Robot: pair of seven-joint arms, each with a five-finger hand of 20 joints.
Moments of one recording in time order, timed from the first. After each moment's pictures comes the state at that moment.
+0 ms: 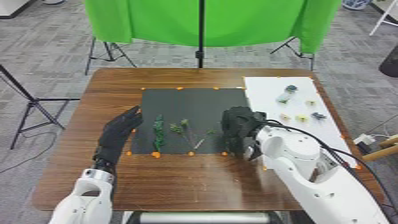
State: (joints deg) left arm 113.0 -72.1 -90.7 -107.3 62.8 -2.1 8.8; right arm -83.7 -57.5 62.7 -106.8 -142.4 -21.8 3.2
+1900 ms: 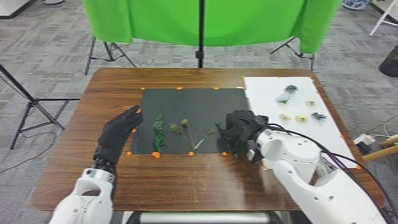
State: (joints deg) left arm 112.8 -72.4 -90.8 -107.3 62.9 -2.1 8.7; right arm -85.2 -57.8 63.2 -106.4 -143.0 -22.0 5.4
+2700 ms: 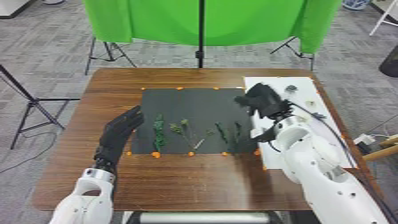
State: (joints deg) left arm 112.8 -72.4 -90.7 -107.3 62.9 -2.4 8.3; right arm -89.2 -60.7 72.5 -110.2 -121.1 1.1 18.2
